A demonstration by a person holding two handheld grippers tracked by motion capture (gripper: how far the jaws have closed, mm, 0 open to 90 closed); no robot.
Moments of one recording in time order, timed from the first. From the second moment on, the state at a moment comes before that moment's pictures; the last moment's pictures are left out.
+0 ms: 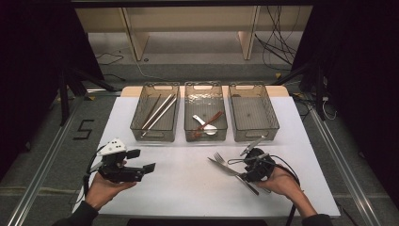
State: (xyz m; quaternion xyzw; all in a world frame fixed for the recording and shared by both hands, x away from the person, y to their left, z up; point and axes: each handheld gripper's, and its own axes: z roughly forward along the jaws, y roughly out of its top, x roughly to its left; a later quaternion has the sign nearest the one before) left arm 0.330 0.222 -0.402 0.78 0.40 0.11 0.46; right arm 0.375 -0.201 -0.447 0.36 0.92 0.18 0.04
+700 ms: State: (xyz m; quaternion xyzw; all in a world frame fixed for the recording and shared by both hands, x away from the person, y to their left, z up) left arm 0.331 0.221 -0.403 0.78 0.40 0.11 0.46; right arm 0.386 -0.192 -0.456 0.33 0.94 0.11 0.04
